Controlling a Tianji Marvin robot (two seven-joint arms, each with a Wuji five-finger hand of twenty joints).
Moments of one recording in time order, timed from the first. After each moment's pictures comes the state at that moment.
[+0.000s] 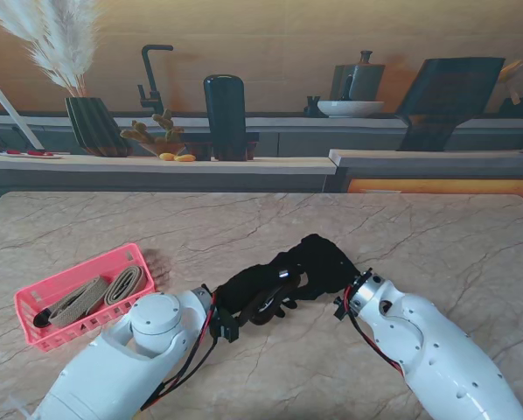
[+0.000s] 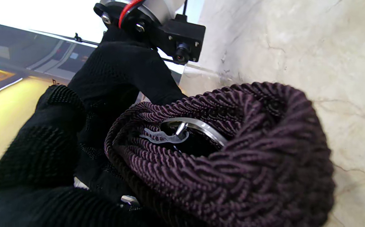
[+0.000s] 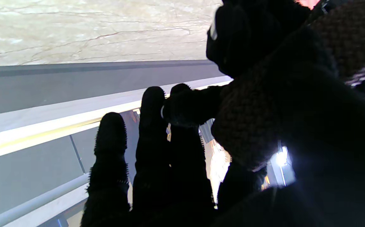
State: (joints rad) left arm 1.35 -1.21 -0.95 -1.43 -0.49 0.13 -0.34; right arm -1.43 -1.09 1.13 -1.42 -0.92 -0.54 -0.24; left_hand 0.62 -0.46 0.32 -0.07 0.44 0.12 0.31 0.27 0.75 0.25 0.26 0.38 0.61 0.32 0.40 0.53 0.22 0.39 0.96 0.51; right_hand 0.62 -0.82 0.72 -0.25 0.66 -0.45 0.68 0.27 1.00 0.04 0.44 0.44 0.76 0.03 0.53 0.63 0.37 0.18 0.73 0.71
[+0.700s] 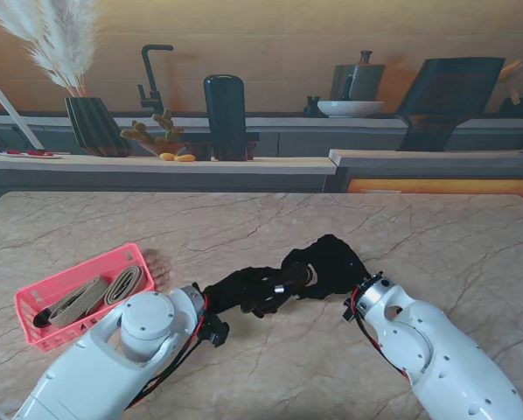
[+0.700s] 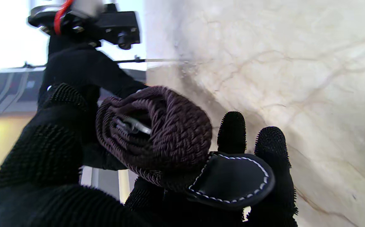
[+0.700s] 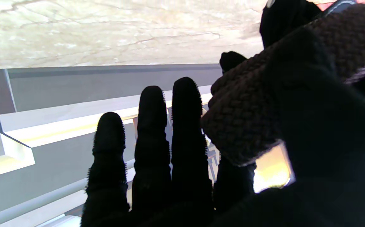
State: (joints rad) left arm 1.37 -1.15 -0.96 -1.52 -0.20 0.14 -0.34; right arm -1.51 -1.08 1.18 -1.52 -0.93 -0.38 -0.19; left_hand 0.65 -0.45 0.28 -0.07 0.41 0.15 0.27 0.34 0.75 0.25 0.30 0.42 0.62 0.32 0.49 0.58 0.21 0.39 1.01 0.54; right_hand 0.62 -0.83 0.74 -0.24 0.72 -0.27 0.68 0.27 1.05 0.01 0.54 0.46 0.76 0.05 0.56 0.64 0.37 0.20 0.74 0.71
